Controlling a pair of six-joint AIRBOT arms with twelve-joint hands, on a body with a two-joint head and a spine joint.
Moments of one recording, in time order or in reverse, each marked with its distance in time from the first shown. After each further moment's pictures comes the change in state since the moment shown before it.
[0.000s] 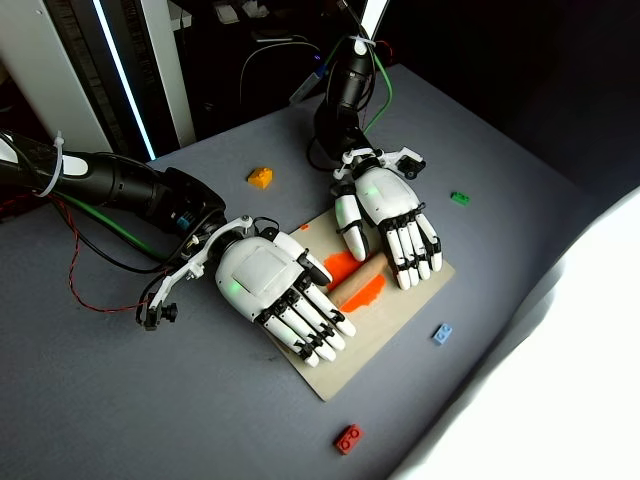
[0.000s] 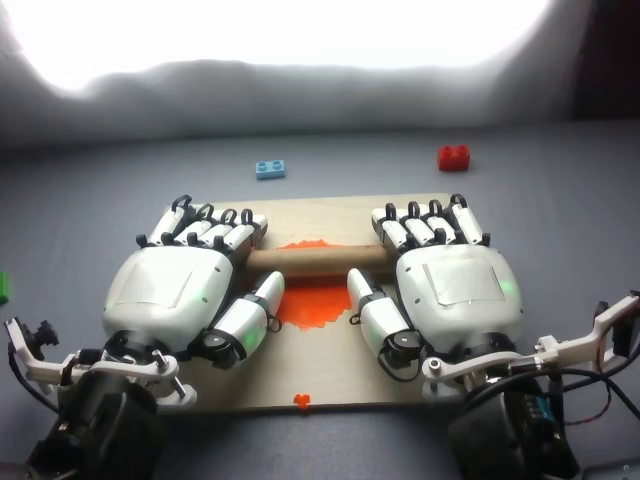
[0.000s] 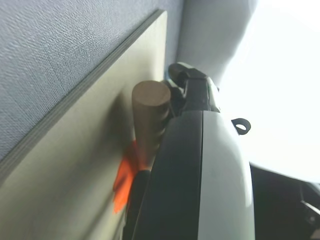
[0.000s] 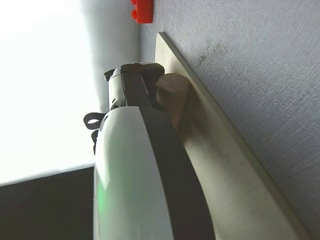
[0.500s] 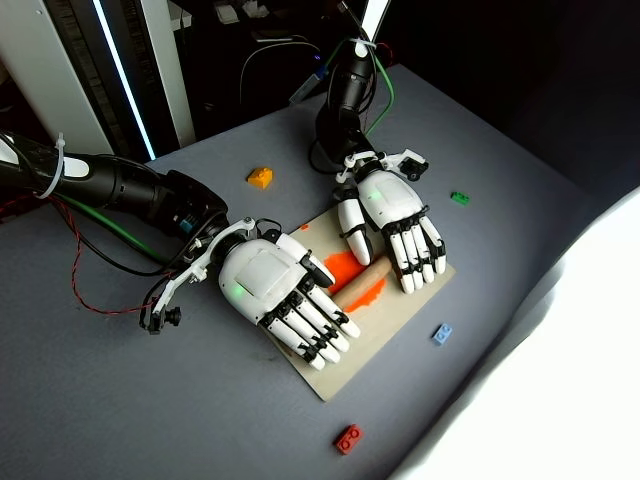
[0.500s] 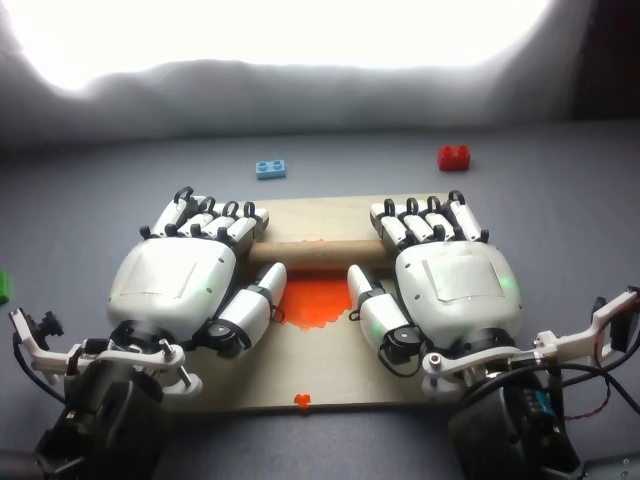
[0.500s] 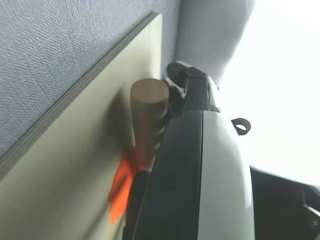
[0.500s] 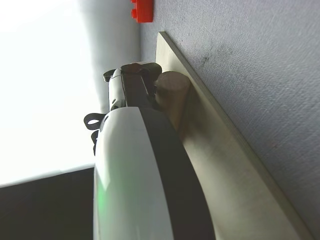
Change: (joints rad) left arm -0.018 -0.011 0.027 -0.004 0.016 0.008; right arm 0.001 0.000 0.016 -0.010 -0.019 0.021
